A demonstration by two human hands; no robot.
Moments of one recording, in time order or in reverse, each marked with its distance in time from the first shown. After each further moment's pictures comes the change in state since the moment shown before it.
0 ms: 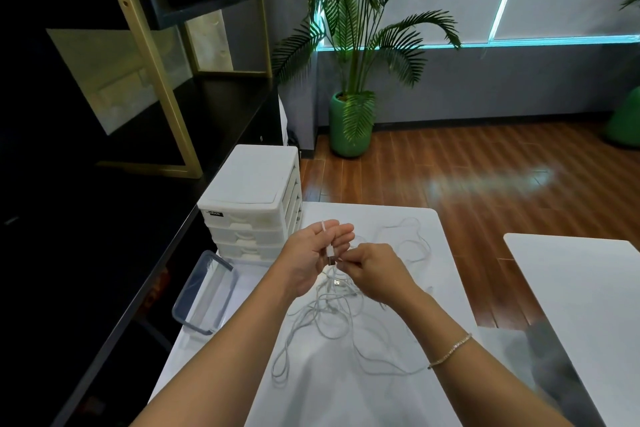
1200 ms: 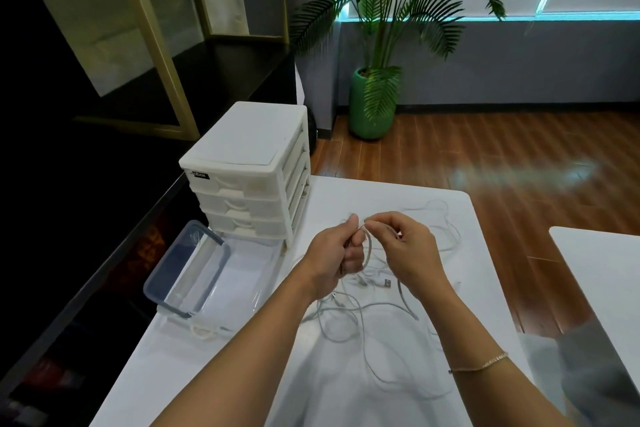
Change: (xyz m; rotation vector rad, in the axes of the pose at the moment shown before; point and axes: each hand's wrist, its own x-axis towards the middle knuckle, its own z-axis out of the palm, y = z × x) left_hand 0.052 -0.077 -0.017 0.204 -0.032 -0.075; right_hand 0.030 0.058 0.037 0.597 0.279 0.076
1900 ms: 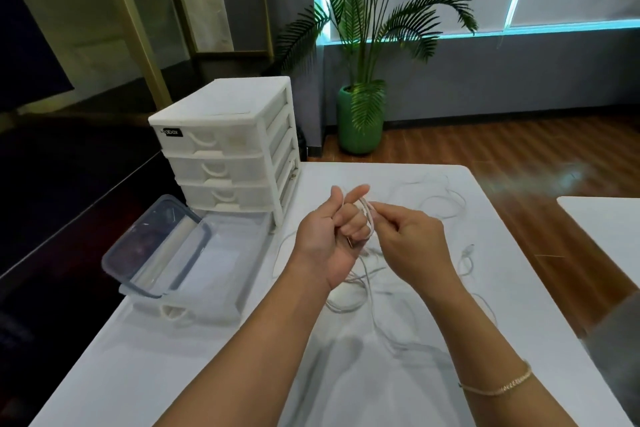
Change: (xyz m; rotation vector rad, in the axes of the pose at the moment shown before) left_hand 0.004 -0.064 0.000 -0.635 -0.084 0.125; right_hand -0.042 0.067 0.026 -0.282 0.167 -0.160
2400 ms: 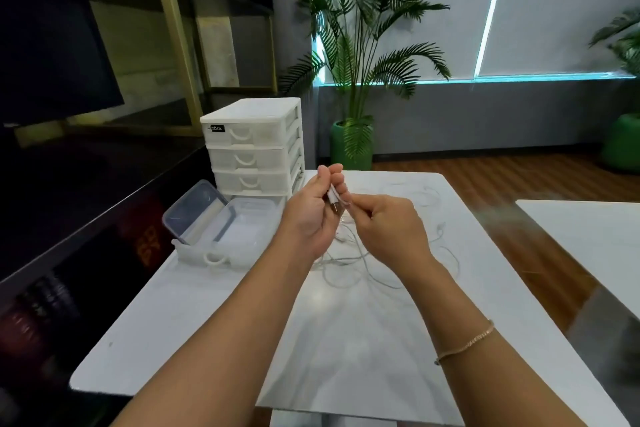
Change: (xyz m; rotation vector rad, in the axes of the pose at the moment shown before) left_hand -0.101 0.007 0.004 0.137 -0.016 0.271; right_hand -0.092 -0.059 -0.014 -0.183 0.009 -0.143
